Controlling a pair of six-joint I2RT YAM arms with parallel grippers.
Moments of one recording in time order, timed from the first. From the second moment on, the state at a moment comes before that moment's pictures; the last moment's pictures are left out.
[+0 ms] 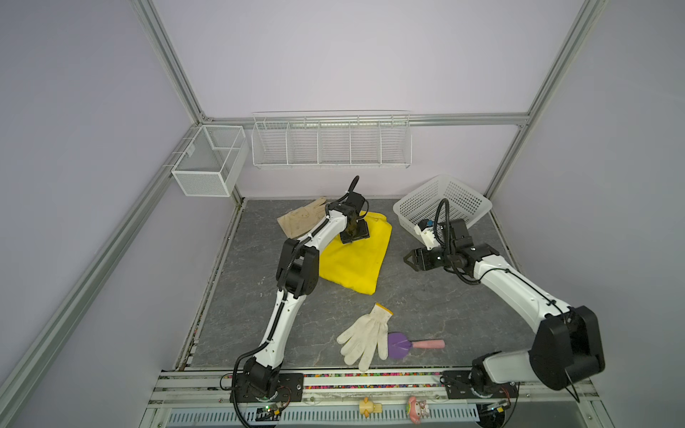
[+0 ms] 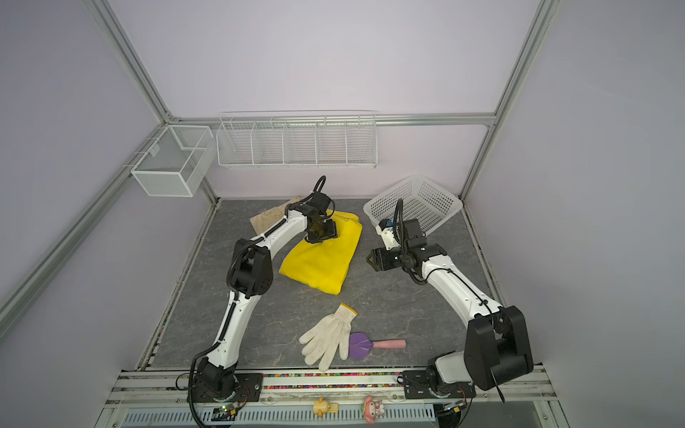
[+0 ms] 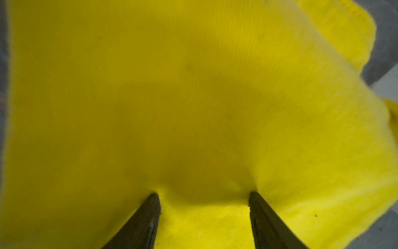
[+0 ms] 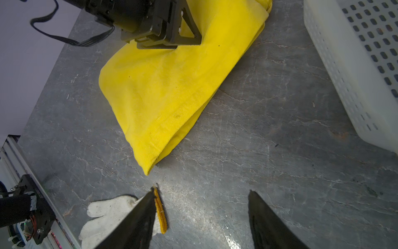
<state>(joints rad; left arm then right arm) -0.53 2.53 2.32 -0.93 0.08 -0.60 0.31 1.39 1.02 -0.53 -0.37 0.08</state>
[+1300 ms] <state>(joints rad) -0.64 2.03 1.47 -0.71 0.11 -0.41 0.16 1.20 0.91 -0.59 -0.40 0.07</state>
